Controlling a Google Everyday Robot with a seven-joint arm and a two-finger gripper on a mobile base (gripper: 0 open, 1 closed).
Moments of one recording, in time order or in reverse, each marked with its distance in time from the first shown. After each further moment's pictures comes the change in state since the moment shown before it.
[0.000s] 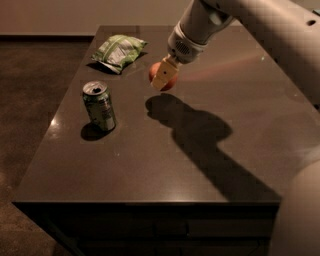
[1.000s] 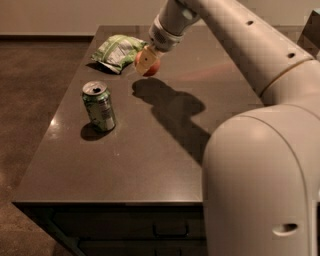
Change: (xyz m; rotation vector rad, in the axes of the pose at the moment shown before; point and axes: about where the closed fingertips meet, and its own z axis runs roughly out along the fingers) arm -0.060 -0.058 0.047 0.044 -0.039 0.057
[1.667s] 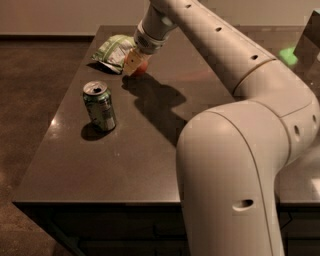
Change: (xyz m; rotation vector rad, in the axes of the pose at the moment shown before) arm -0.032 -0.012 0.047 0.041 -0.005 0.036
